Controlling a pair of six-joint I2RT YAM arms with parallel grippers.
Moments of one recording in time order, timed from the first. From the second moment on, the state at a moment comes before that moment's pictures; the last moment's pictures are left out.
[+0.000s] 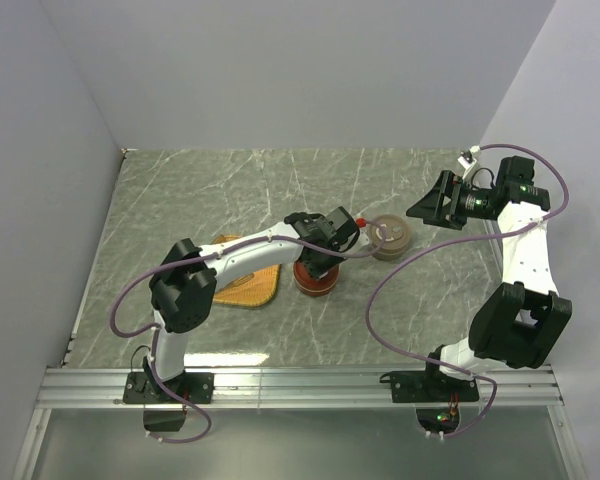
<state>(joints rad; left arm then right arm) -0.97 1.96 1.63 -0.84 -0.12 0.12 -0.33 1.46 1.36 -0.96 -0.99 -0.06</state>
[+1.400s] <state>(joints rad) -0.75 1.93 1.72 -0.84 0.26 0.18 -0.27 1.78 1.52 -0.97 -0.75 -0.20</state>
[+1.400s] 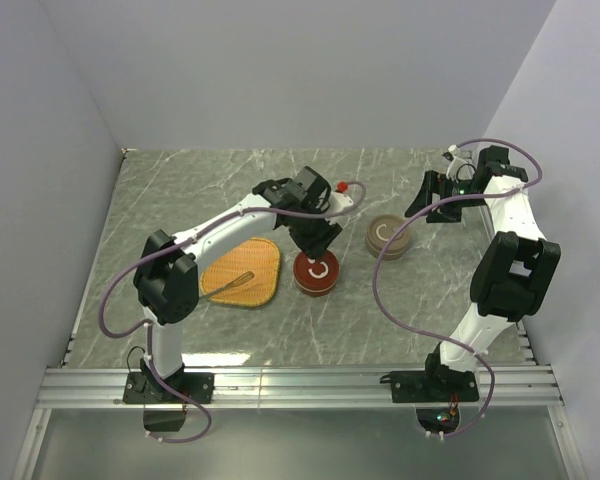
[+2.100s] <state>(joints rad) -0.82 1.94 1.56 -0.76 0.19 0.19 -0.27 1.82 1.55 -0.99 -0.74 -0.22</state>
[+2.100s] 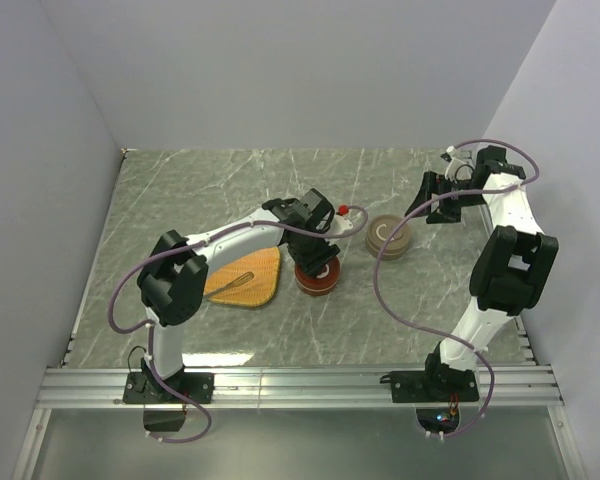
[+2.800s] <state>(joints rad) -0.65 1.94 1.83 -0.90 0.36 0.13 -0.21 2.11 1.73 -1.05 -0.72 -0.33</state>
